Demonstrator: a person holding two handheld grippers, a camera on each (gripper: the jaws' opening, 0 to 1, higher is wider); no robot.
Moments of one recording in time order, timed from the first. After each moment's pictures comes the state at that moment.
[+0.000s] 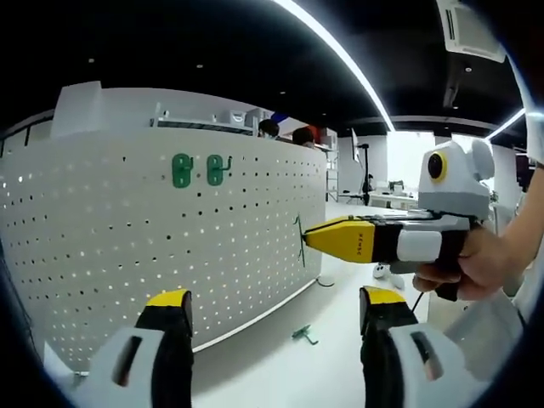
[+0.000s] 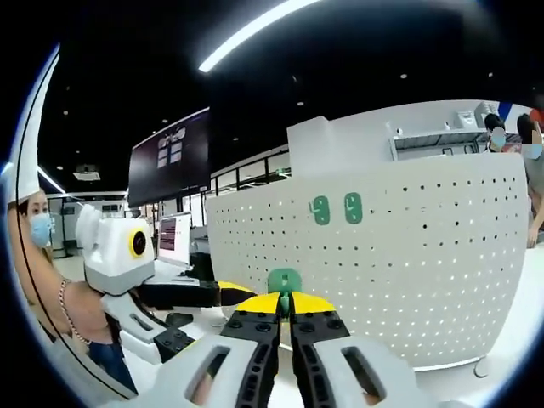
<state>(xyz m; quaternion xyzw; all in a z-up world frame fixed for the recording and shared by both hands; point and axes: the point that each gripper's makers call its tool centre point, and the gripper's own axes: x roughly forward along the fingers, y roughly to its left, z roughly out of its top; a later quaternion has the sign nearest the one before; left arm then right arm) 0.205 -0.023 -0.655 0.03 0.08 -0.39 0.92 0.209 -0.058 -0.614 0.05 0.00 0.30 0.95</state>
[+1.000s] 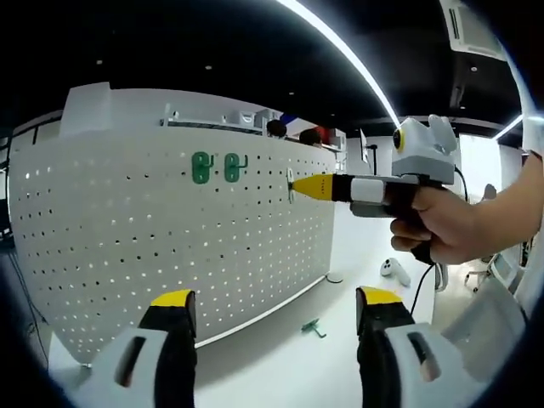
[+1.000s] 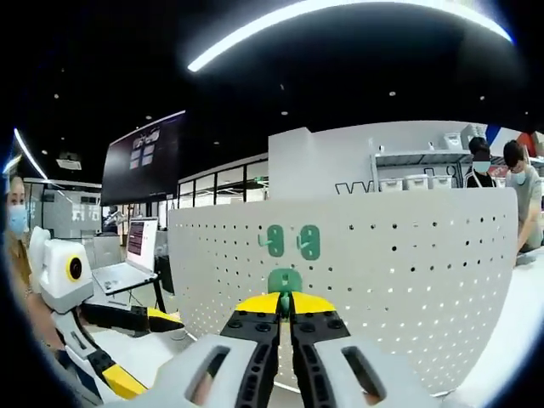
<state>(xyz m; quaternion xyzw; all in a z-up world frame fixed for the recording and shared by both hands) 0.201 0.000 -0.659 0.02 0.08 -0.37 0.93 0.265 -0.091 -0.581 0.01 -0.03 0.23 0.97</state>
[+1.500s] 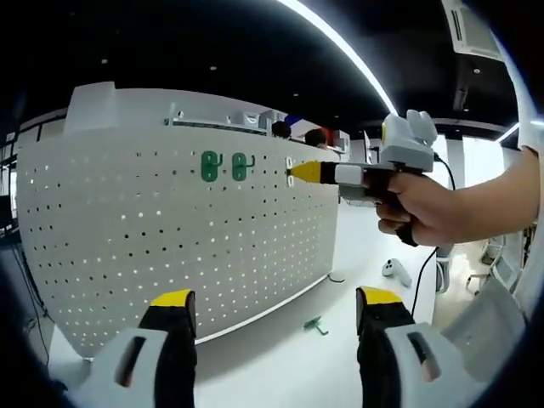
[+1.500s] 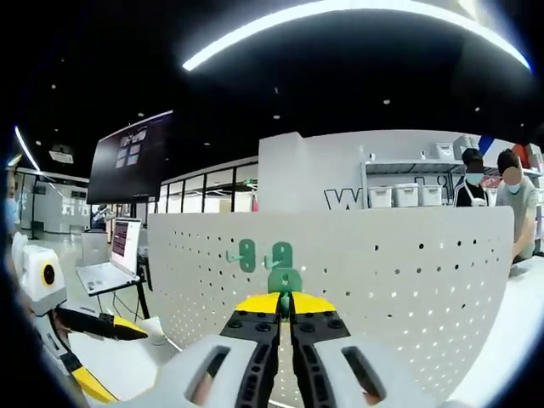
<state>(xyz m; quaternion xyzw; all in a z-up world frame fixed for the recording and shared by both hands) 0.197 0.010 -0.661 0.02 0.08 -0.36 0.93 0.292 -0.108 -0.564 0.00 -0.05 0.21 0.98</state>
